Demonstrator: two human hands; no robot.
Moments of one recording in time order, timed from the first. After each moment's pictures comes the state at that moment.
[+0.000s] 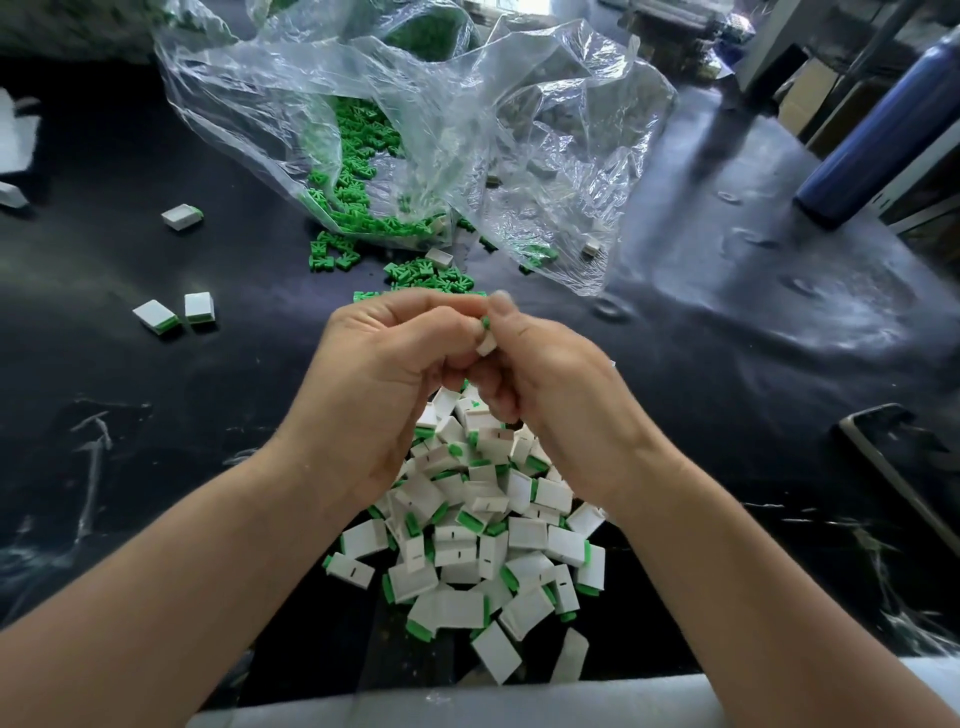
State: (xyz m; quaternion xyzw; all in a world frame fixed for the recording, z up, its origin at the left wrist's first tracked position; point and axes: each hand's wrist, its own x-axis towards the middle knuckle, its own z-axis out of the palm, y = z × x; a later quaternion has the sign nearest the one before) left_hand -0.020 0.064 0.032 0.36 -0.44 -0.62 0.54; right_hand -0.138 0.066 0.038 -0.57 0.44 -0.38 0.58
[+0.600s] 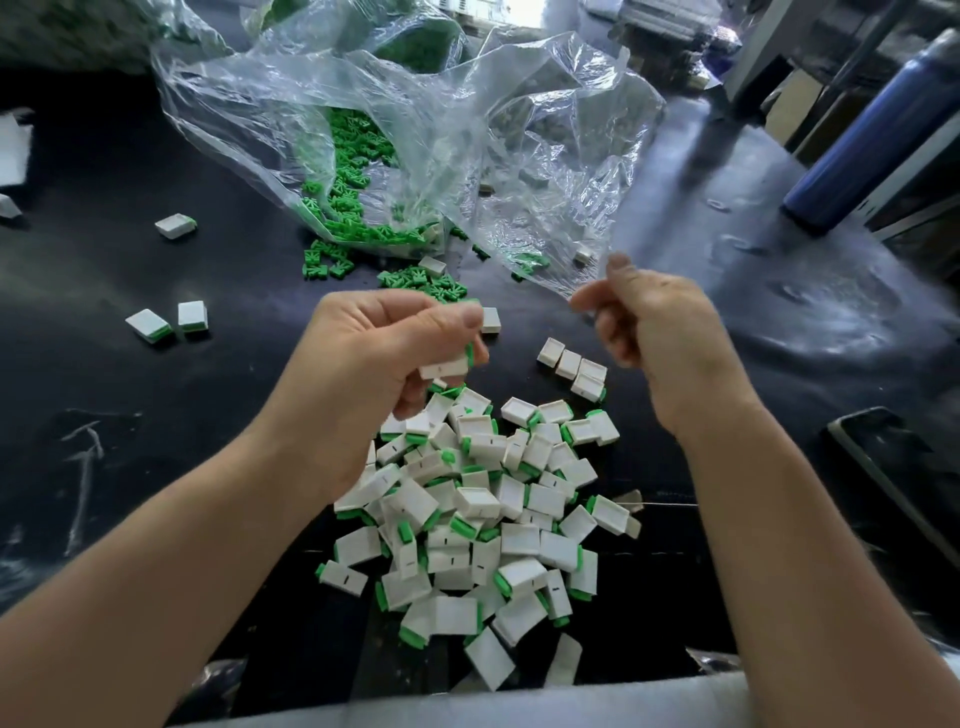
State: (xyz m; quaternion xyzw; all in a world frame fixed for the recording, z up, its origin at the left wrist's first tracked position) left_hand -0.007 0.063 0.041 0.42 -0.52 -0.57 0.48; right_hand -0.200 0.023 0.040 -0.48 0.60 -0.47 0.43
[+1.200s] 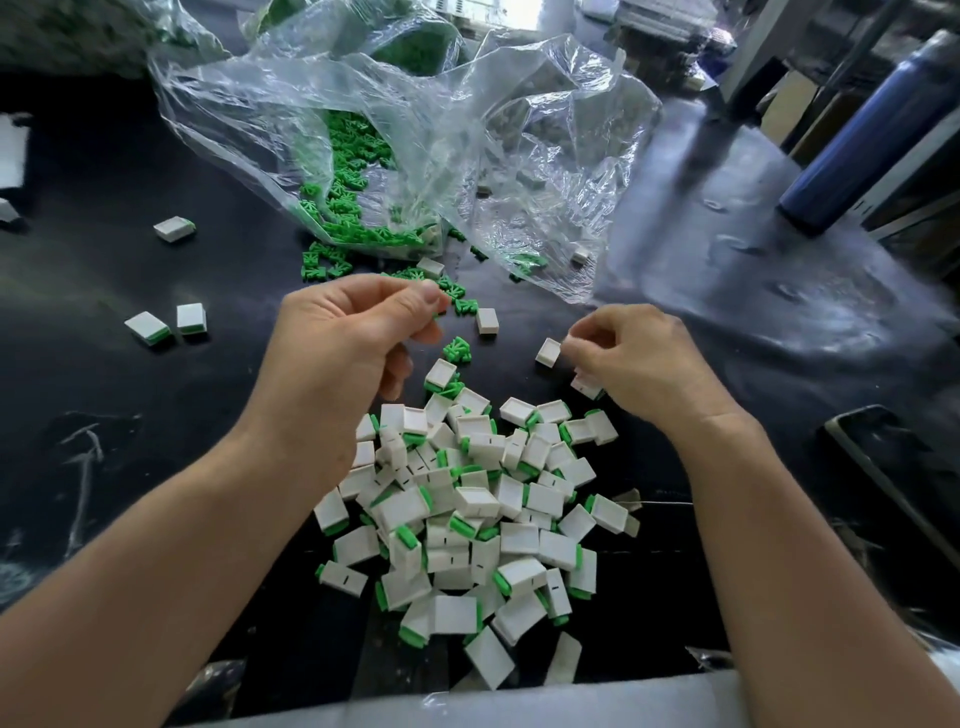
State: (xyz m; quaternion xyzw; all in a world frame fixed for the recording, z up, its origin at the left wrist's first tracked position) left_hand -0.006 0.055 0.034 0.49 -0.43 -0.53 0.54; right_hand -0.206 0.023 0.025 -0.65 0.72 -0.17 0.16
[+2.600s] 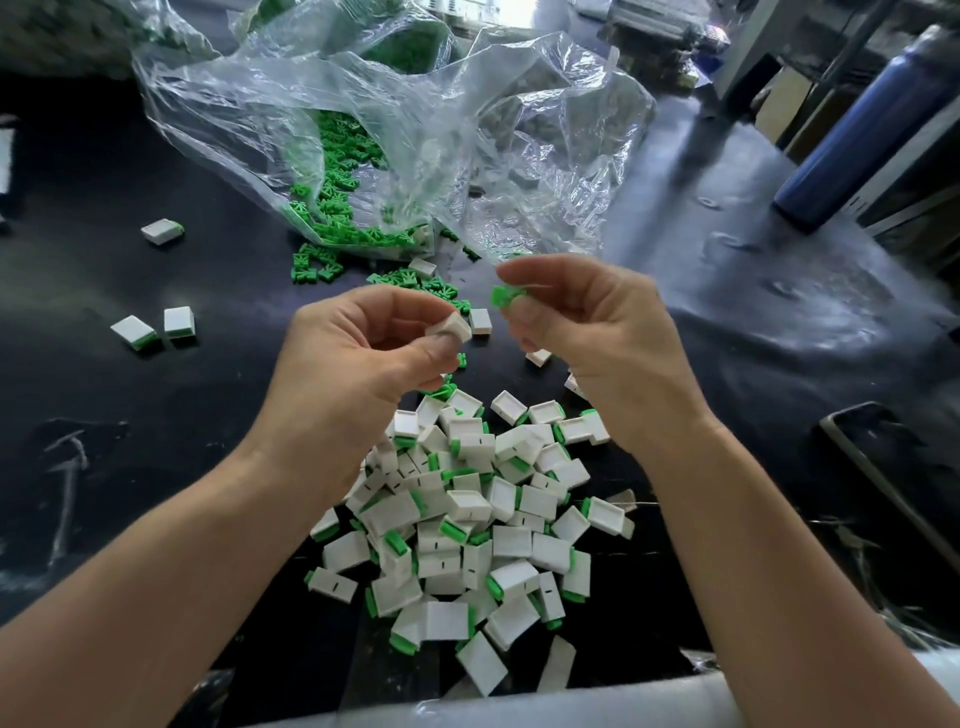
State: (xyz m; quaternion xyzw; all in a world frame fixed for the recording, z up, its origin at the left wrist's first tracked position) left_hand -0.015 0.058 0.027 0.45 -0.46 -0.54 0.54; right_hand -0.172 0.040 0.040 -0.62 0.43 -0.49 0.43
